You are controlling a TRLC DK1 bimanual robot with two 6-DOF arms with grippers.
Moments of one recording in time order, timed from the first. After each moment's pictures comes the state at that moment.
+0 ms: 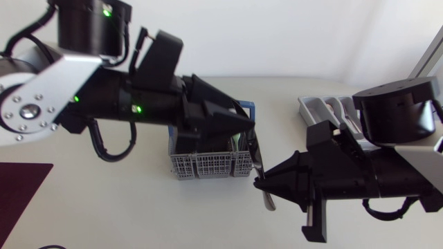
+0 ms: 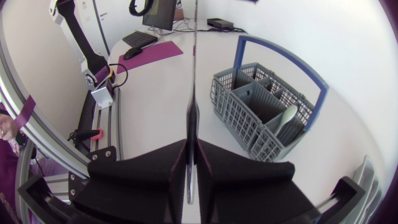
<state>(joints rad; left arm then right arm) -0.62 1.32 1.05 -0.14 0.70 0.12 0.57 0.95 0.66 -0.44 -0.54 -0.31</state>
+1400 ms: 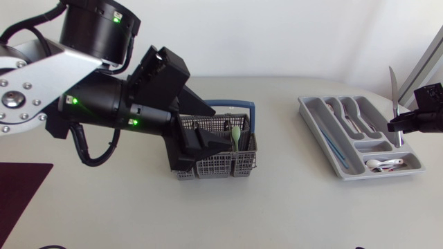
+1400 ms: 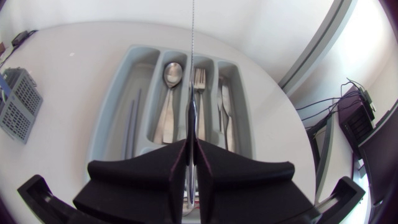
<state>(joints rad) -0.65 1.31 1.08 -0.43 0.45 0.39 -0.58 1.66 1.07 -0.22 -0.33 -0.60</state>
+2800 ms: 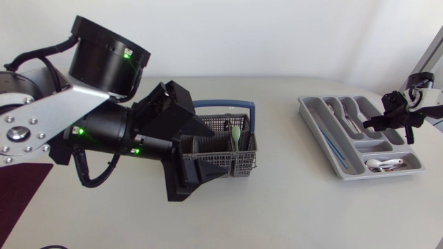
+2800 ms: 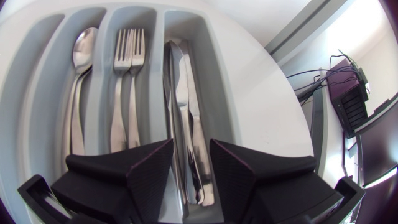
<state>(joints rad) -0.71 1.28 0.98 -0.43 0.39 0.45 -0.50 2.23 1.53 -0.19 0.03 -0.49</state>
